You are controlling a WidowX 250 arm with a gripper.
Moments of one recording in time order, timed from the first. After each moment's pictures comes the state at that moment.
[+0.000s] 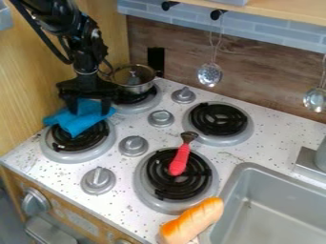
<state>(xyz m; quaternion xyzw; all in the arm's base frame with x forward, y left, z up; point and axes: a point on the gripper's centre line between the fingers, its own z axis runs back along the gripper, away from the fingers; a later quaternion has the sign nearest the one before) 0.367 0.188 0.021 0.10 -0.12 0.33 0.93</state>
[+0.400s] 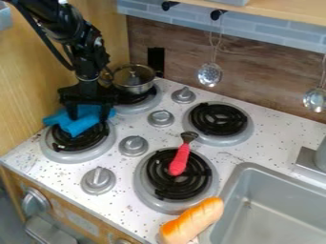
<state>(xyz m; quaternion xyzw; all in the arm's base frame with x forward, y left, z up) 0.367 0.193 0.007 0.11 -0.11 0.33 0.93</state>
